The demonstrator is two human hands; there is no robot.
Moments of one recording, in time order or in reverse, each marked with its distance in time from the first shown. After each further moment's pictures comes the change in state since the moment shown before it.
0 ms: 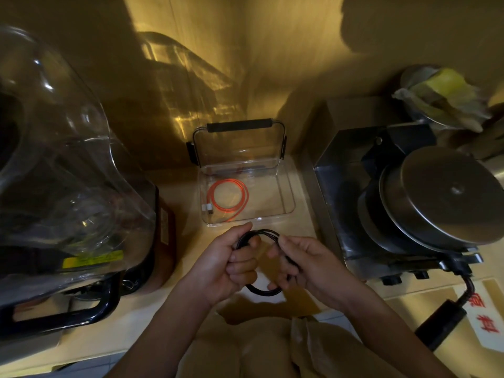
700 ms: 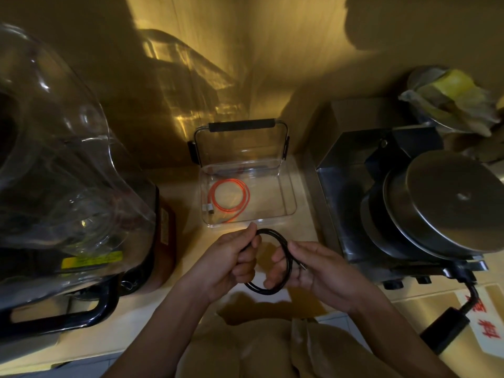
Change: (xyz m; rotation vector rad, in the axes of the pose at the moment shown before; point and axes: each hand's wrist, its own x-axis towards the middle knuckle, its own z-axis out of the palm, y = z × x) left_hand 0.002 0.002 0.002 0.325 0.121 0.131; right_hand 0.001 0.000 -0.022 0.120 -0.196 0.017
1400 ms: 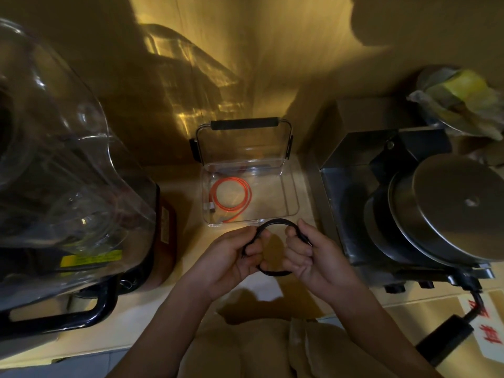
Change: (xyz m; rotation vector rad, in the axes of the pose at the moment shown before) left_hand 0.011 -0.001 -0.001 -0.166 -0.011 0.008; right_hand 0.032 0.002 -0.003 0.476 0.235 -0.047
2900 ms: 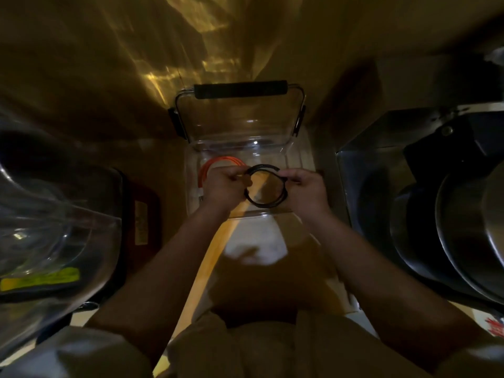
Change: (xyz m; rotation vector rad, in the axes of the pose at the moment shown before) left_hand 0.163 0.040 -0.054 0.660 0.635 0.249; right_hand 0.153 -0.038 -0.031 -0.894 0.641 -0.255
